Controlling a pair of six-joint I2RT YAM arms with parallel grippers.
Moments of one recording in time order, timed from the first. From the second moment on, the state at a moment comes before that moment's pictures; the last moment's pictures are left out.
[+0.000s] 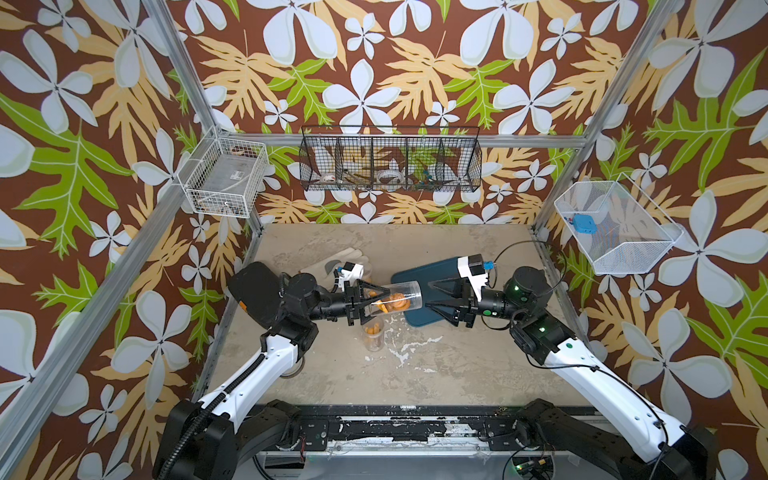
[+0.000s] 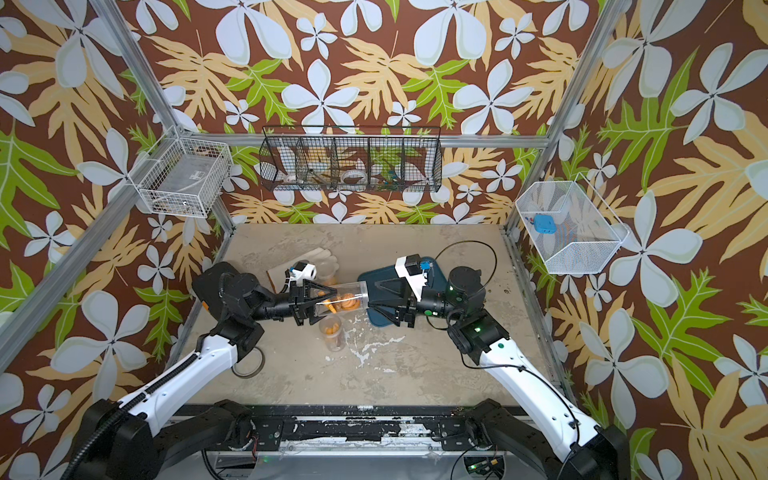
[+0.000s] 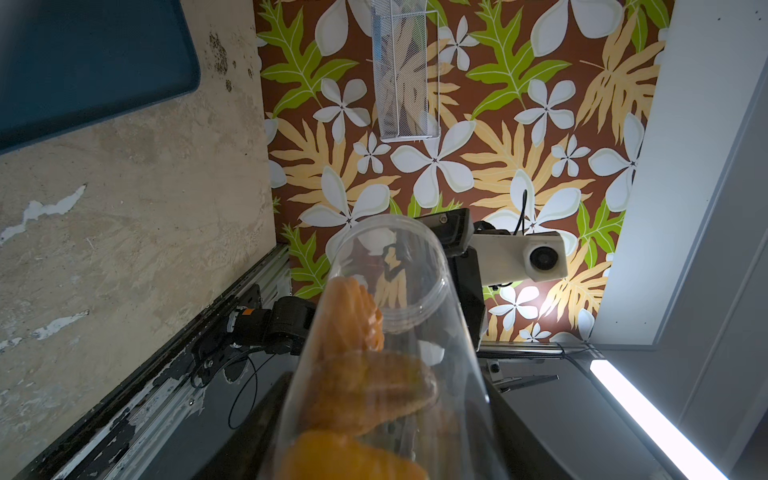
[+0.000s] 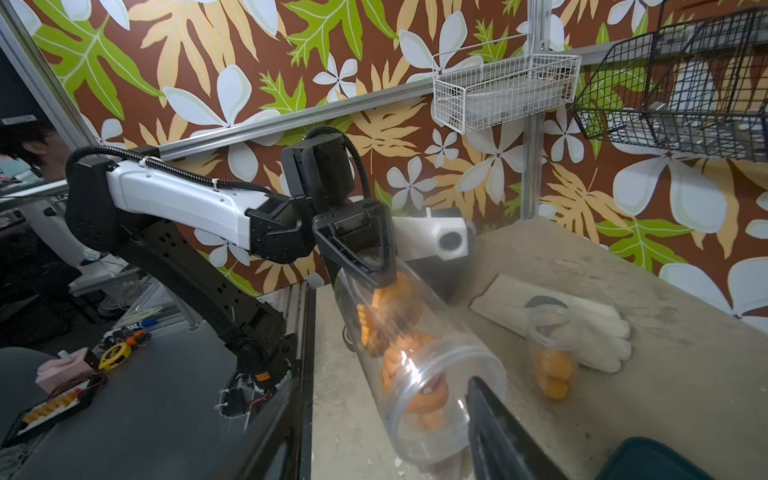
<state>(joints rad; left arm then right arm) -0.35 1.10 0.65 0.47 1.06 -1.58 0.47 1.01 0.84 0.14 -0.87 0.15</state>
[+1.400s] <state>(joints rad) -0.35 0.93 0.70 0.35 1.07 -0.94 0.50 1.21 1.11 -0.25 -1.16 0.90</state>
